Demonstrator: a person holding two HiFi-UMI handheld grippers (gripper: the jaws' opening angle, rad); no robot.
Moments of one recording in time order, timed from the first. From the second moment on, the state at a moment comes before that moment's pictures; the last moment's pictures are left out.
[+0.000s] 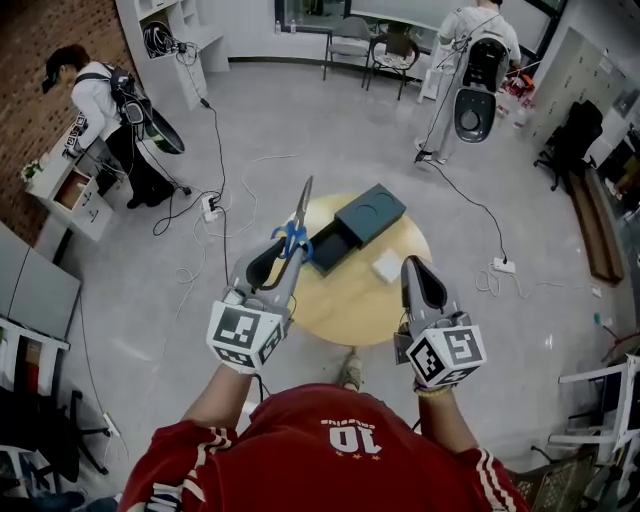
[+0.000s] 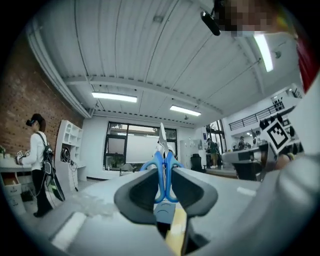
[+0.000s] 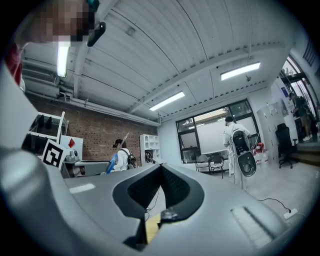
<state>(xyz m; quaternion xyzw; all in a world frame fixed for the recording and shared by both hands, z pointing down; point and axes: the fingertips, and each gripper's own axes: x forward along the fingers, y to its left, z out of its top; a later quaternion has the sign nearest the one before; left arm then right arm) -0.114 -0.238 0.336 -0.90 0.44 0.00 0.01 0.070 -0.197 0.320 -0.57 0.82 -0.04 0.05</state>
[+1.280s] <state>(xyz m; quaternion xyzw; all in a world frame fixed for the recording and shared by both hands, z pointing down) -0.135 -0.180 0.314 -0.91 0.41 0.02 0.02 0.035 -0.140 0.316 -0.60 0.80 -0.03 0.04</state>
